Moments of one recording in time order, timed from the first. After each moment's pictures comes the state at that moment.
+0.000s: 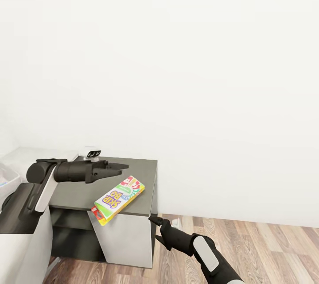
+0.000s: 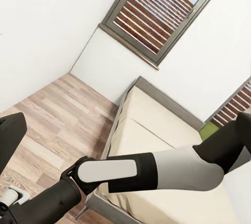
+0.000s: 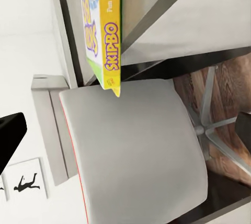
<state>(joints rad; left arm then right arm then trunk) -0.67 0.29 -0.04 -1.44 0.35 1.04 -1.48 -0.46 0.17 0.05 -0.61 -0.92 0.66 0.37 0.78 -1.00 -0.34</state>
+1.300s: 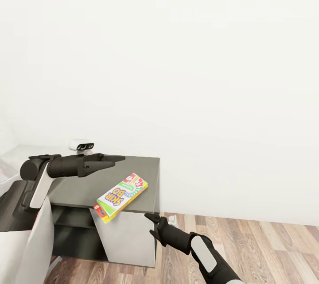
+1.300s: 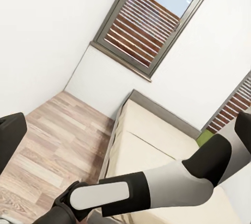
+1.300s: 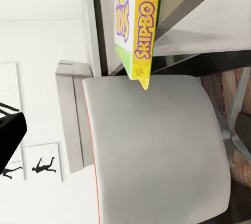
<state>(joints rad) -0.69 0.29 0.01 -1.47 0.42 1.04 -1.48 -0.46 0.17 0.10 -0.62 -0.91 0.65 0.52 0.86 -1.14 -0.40</state>
